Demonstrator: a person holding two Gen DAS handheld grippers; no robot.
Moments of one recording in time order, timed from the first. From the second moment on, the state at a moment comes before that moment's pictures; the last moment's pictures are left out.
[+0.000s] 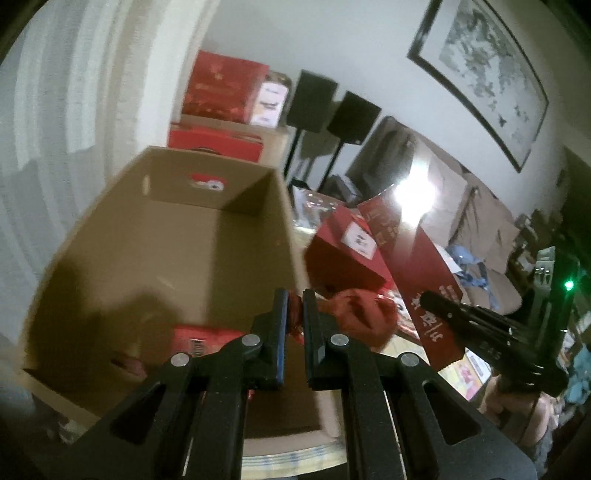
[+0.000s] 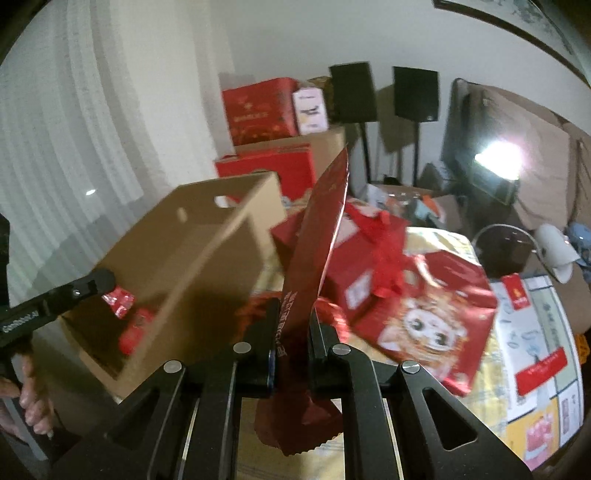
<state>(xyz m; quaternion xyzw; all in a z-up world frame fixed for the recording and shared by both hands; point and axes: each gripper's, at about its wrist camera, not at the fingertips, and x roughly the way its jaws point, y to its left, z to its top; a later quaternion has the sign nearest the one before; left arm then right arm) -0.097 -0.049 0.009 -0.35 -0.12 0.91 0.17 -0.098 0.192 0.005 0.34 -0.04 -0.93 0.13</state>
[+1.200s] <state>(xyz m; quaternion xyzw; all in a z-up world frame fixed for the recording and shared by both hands) -0.120 -0.122 -0.042 -0.41 -0.12 0.90 0.06 -0.130 0.033 -0.028 0.38 0.03 -0.91 0.14</state>
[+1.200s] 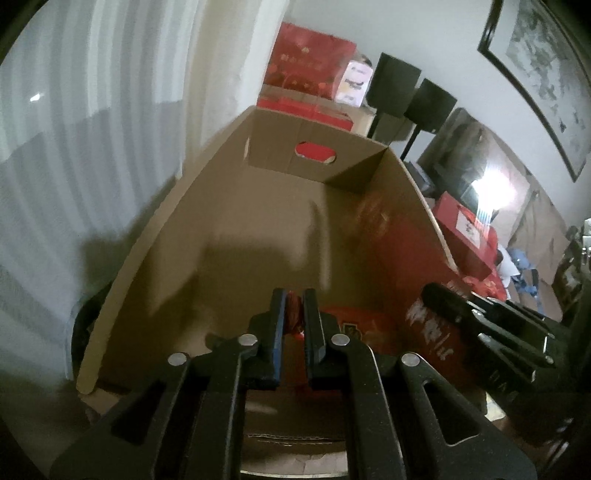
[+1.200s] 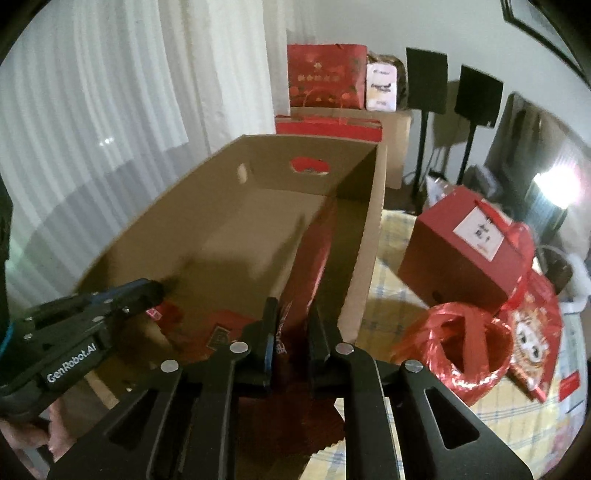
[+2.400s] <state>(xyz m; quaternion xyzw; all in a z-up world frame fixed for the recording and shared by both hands) -0.105 -0.110 -0.013 -0.38 -0.14 0.91 0.08 -0.106 0.099 0.005 0.35 -0.03 -0.93 0.14</state>
